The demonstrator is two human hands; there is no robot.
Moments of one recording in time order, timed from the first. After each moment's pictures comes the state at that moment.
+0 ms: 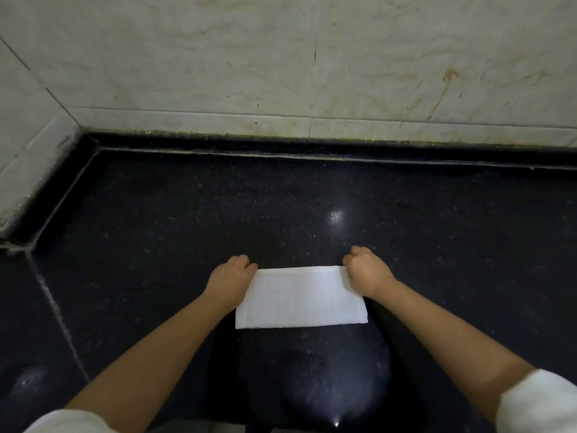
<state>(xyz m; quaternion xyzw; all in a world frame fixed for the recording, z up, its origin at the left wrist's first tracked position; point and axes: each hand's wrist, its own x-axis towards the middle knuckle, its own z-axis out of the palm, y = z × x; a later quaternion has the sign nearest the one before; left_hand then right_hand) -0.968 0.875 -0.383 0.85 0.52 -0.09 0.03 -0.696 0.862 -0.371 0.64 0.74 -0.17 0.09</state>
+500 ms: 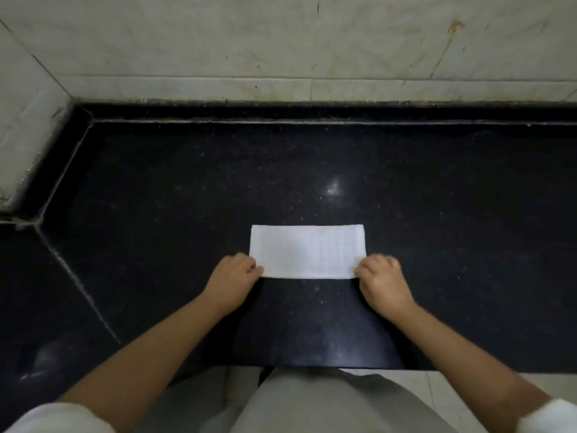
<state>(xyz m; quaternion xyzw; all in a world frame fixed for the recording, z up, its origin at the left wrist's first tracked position) -1.010 0.818 -0.399 0.93 0.36 0.03 -0.03 -0.706 0.754 -0.399 0.62 0.77 0.02 -0.12</state>
